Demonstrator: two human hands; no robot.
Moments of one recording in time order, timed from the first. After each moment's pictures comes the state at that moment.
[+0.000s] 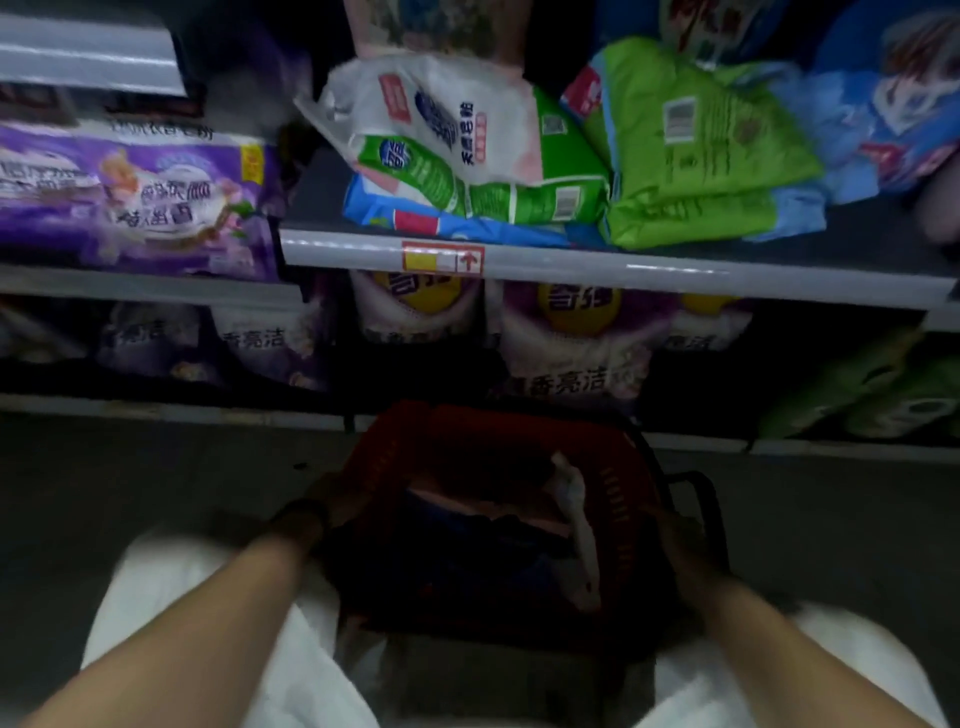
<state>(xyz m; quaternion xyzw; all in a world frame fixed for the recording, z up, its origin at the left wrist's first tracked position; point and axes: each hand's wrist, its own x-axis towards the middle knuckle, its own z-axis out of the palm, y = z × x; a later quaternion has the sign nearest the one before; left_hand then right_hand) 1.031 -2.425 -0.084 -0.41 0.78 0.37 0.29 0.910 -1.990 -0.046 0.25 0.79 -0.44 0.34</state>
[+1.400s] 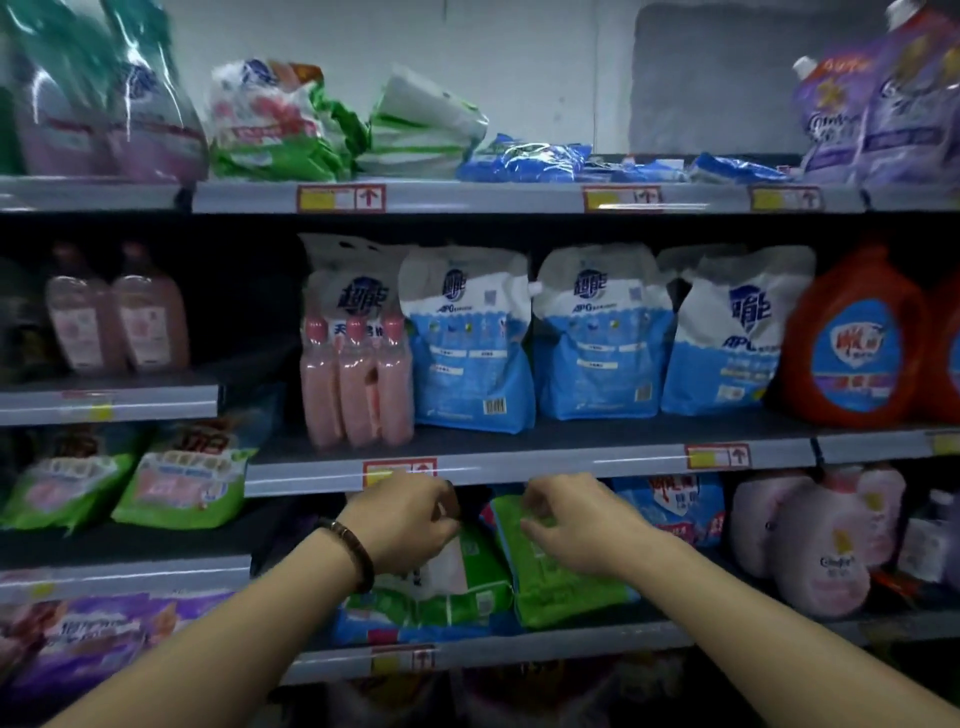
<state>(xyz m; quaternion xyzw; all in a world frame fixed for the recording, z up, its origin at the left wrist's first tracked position) 0.909 -2.317 0.466 0.01 0.99 0.09 -0.10 0.847 -2.084 0.463 -0.27 0.95 -0.17 -0.05</state>
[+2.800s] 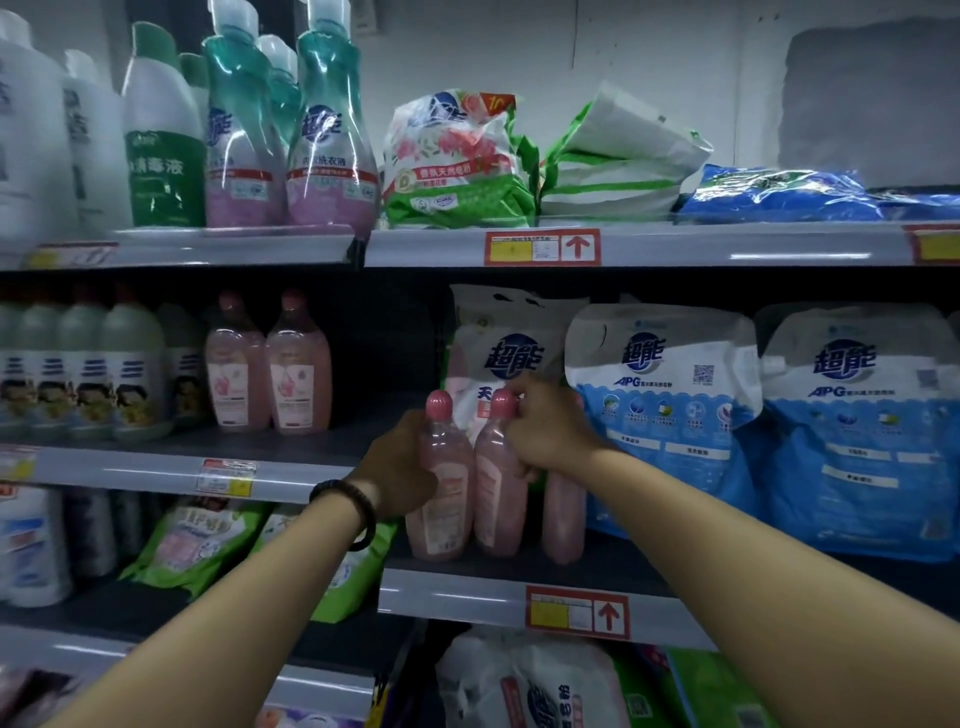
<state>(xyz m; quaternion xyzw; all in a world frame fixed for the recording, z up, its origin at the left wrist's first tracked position) 0.830 -2.568 0.547 -0.12 0.91 0.32 -0.24 0.725 -2.387 0.586 -0.36 0.83 -0.42 -0.06</state>
